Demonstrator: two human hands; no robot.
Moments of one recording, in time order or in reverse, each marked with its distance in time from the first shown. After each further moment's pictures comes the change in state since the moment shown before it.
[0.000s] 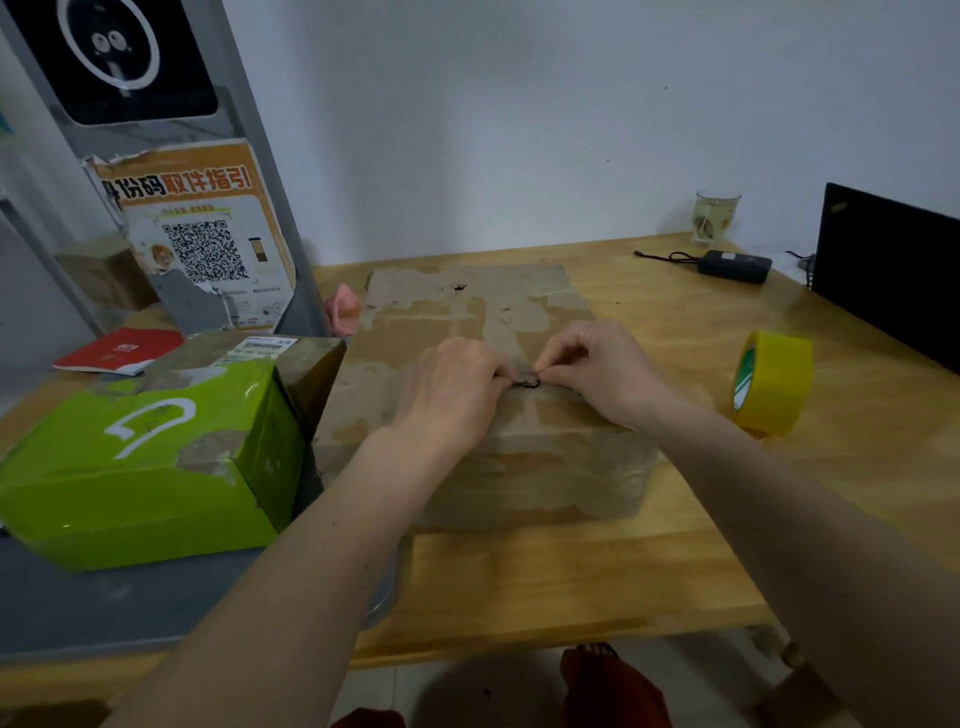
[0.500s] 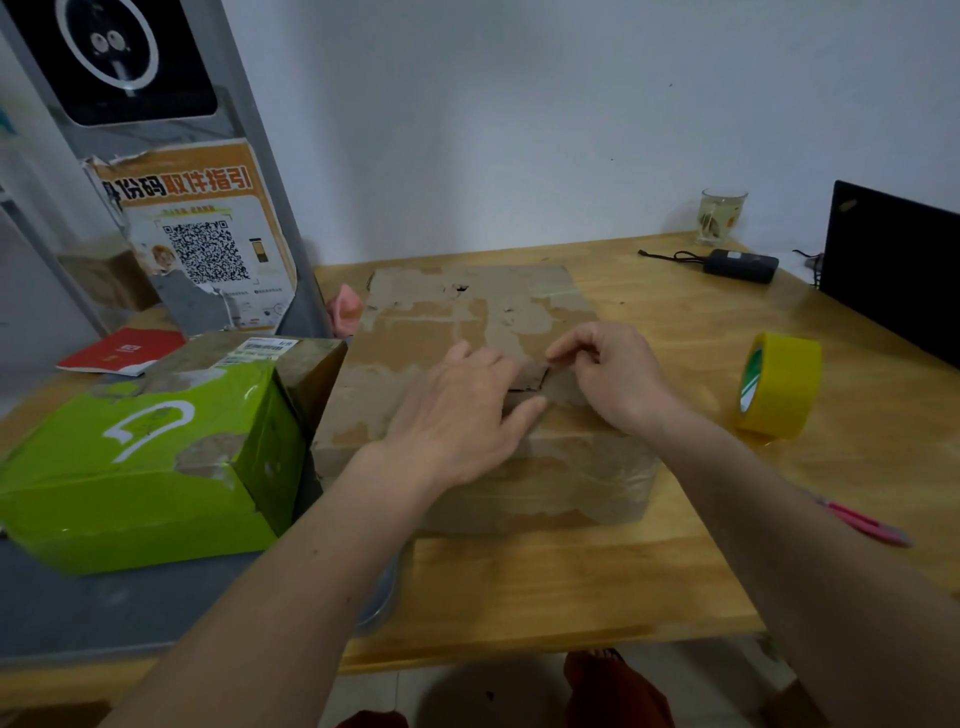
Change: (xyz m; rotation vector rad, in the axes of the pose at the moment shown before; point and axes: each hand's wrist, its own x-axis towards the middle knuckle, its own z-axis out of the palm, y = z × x) left_hand -0.008 -0.005 0.008 0.095 -0.106 0.147; right_hand 0.000 0.005 0.005 -0.027 0.118 0.054
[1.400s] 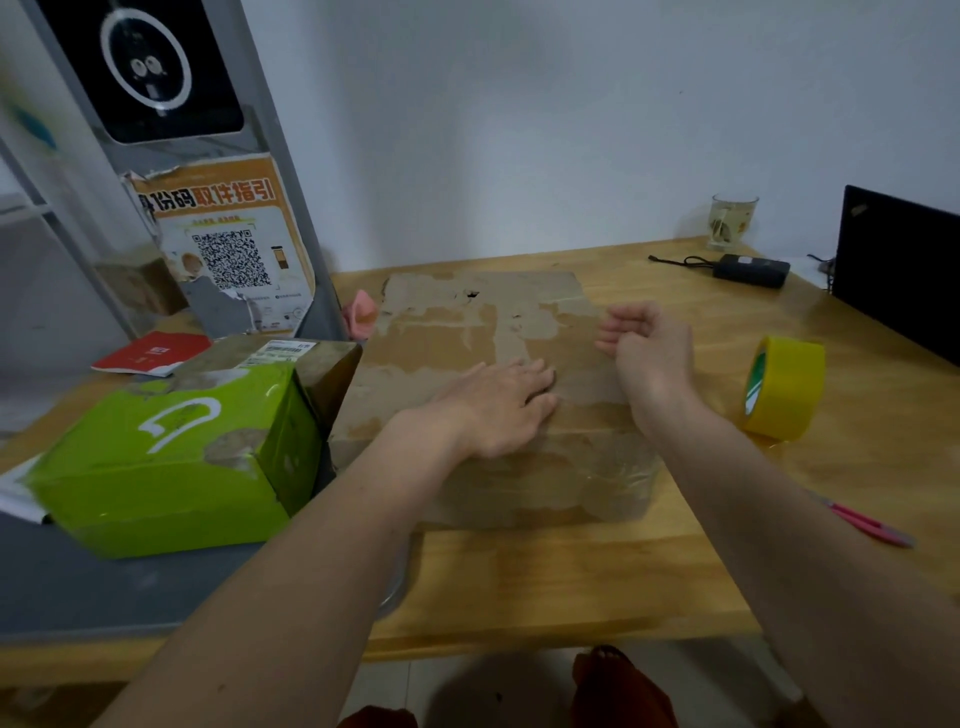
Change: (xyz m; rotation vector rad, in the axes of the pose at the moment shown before) left_hand 0.020 0.009 -0.001 -0.023 -0.377 0.014; right_hand 0.011 0.003 -0.004 0.569 0.397 0.308
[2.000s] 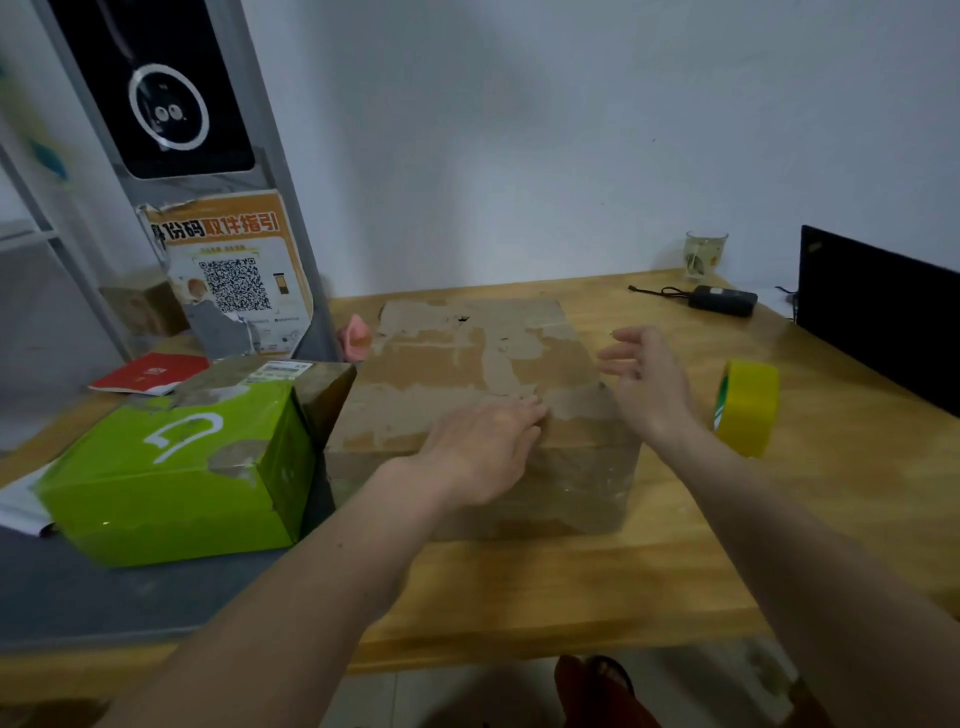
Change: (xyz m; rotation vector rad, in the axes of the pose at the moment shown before) left_hand -0.037 0.024 0.005 -0.043 0.148 0.015; right_hand -0.013 -0.006 -0.039 -0.425 -0.153 -0.153
